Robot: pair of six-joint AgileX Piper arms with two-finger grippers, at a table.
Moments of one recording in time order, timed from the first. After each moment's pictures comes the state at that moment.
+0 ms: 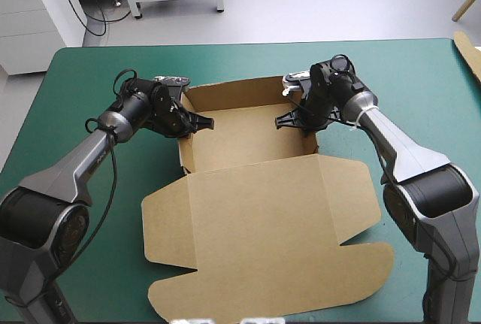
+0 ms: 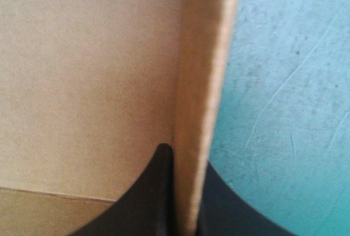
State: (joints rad) left arm -0.35 1.85 -1.53 -0.08 0.92 -0.17; right arm 0.37 2.02 -1.82 0.03 1.17 0.08
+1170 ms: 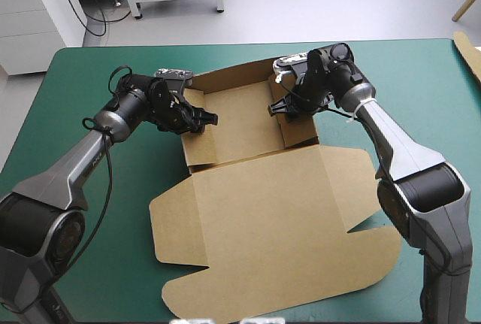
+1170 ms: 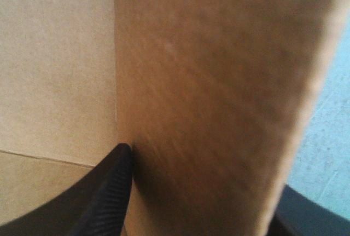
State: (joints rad) left arm -0.36 1.81 -1.56 -0.11 0.92 -0.12; right arm 0.37 2.06 -2.00 0.06 1.20 -0.03
